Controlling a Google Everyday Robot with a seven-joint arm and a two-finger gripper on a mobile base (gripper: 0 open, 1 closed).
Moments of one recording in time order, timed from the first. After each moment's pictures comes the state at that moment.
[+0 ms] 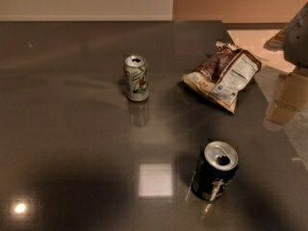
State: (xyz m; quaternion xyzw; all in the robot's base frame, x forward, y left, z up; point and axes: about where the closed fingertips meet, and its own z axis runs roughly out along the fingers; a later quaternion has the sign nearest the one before) arm 0.438 -0.217 0.976 -0.60 0.78 -0.03 0.16
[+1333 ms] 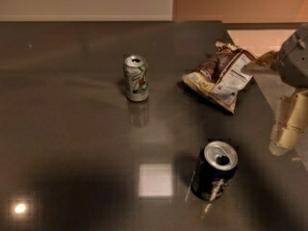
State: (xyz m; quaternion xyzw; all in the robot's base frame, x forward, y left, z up) arm 0.406 -0.191 0.948 -0.69 0.70 0.10 0.16
